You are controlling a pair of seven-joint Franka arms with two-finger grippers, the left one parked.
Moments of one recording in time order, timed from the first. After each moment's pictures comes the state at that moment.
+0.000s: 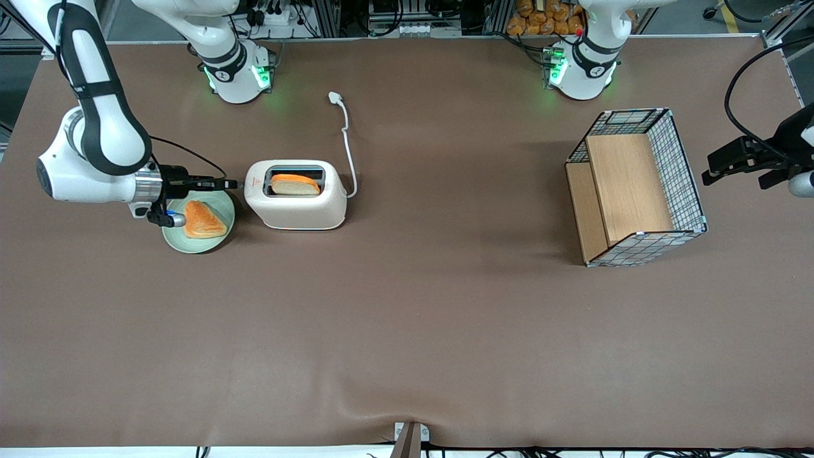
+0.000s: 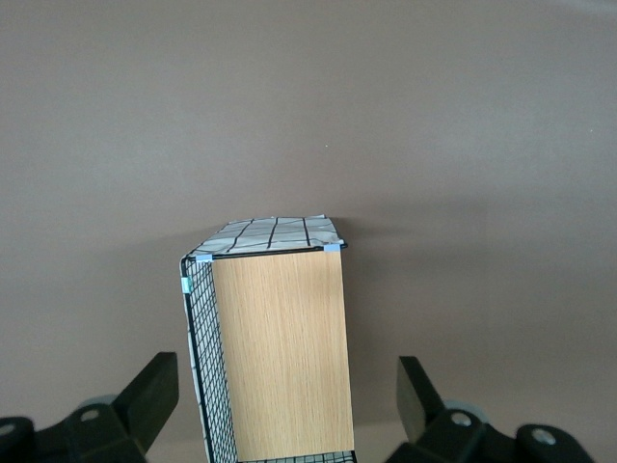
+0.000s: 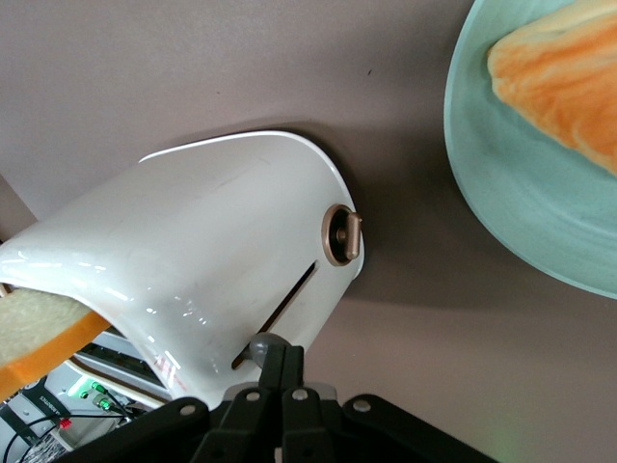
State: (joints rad) arm -0.08 0.14 -0.03 -2.29 0.61 1.89 -0.23
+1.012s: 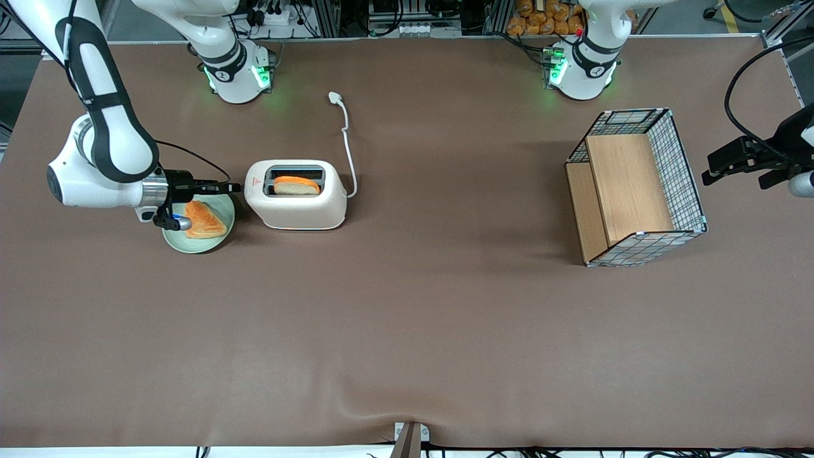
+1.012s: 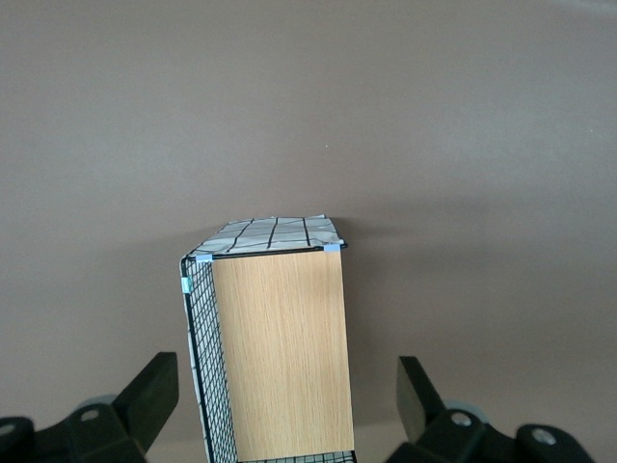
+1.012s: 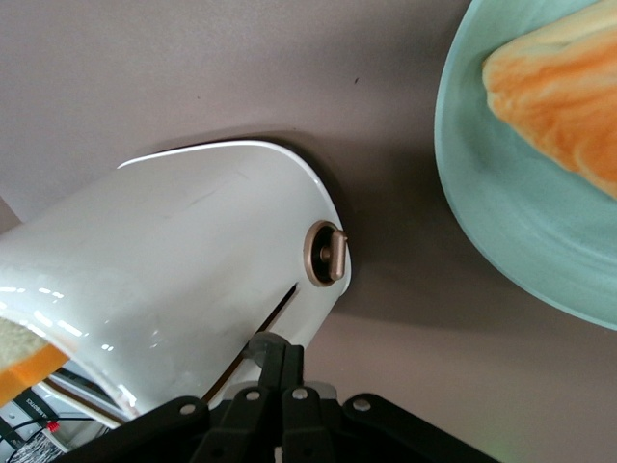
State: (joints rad) arm -0.08 0.19 -0.02 -2.29 0.61 1.93 -0.27
